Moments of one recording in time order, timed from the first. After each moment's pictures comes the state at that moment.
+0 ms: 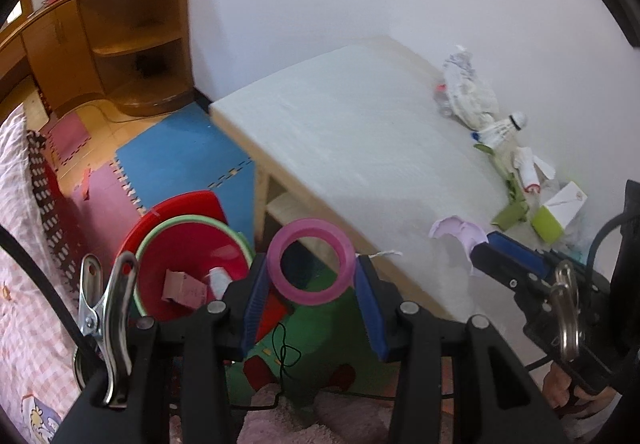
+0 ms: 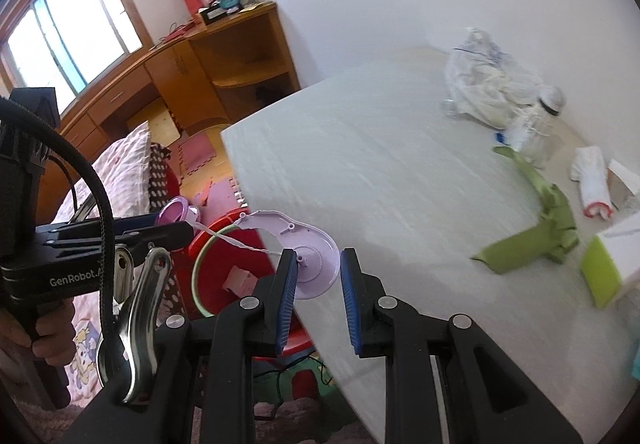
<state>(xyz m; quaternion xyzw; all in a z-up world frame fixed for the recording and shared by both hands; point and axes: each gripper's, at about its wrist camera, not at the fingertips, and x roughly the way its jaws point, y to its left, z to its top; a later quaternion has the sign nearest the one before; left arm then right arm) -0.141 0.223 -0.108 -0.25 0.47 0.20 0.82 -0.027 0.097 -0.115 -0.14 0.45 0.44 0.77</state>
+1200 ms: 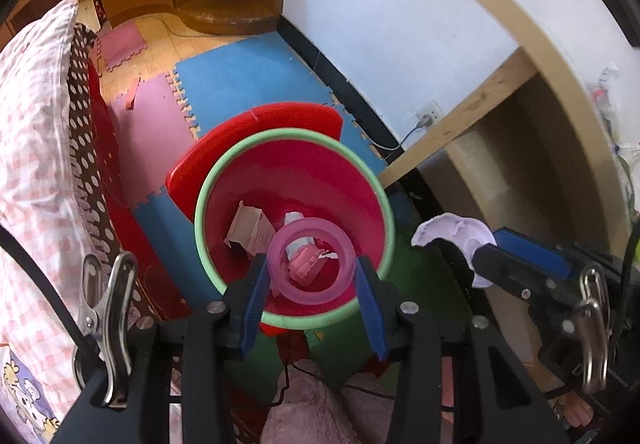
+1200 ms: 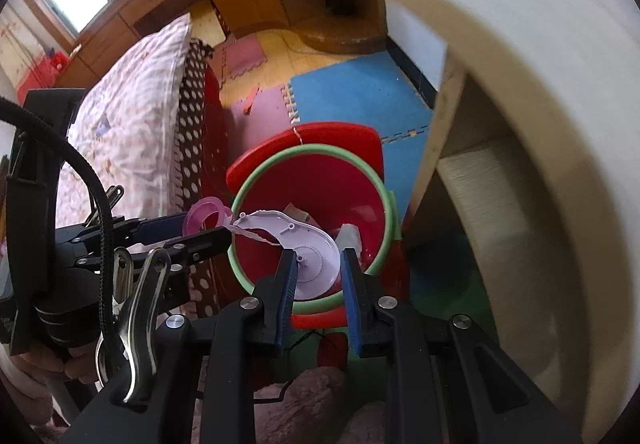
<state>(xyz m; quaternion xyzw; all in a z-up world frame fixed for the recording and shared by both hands) -0.236 0.331 -0.275 -0.34 0.52 0.29 0.73 -0.094 0.271 -0.271 -0.25 0.53 0.49 0.64</state>
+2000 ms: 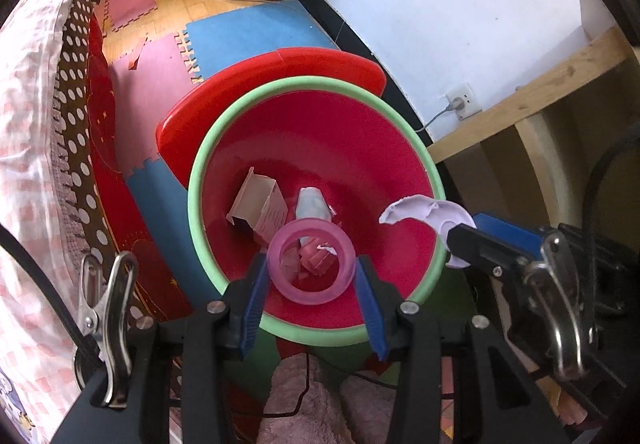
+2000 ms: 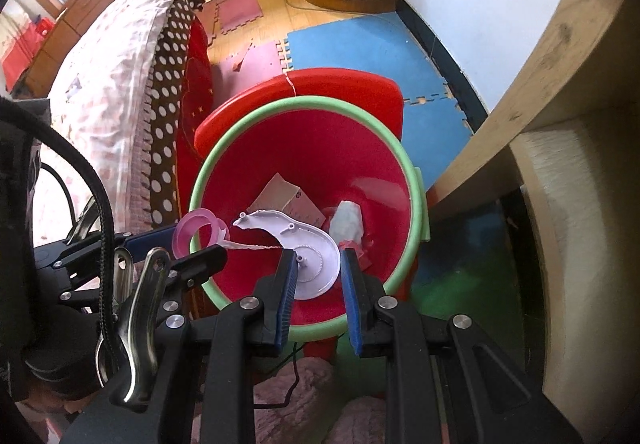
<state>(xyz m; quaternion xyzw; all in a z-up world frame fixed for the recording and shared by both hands) -0.246 0.347 -0.358 -0.38 0.53 0.30 0.70 -0.099 0.310 -0.358 -0.30 0.56 0.47 0.61</state>
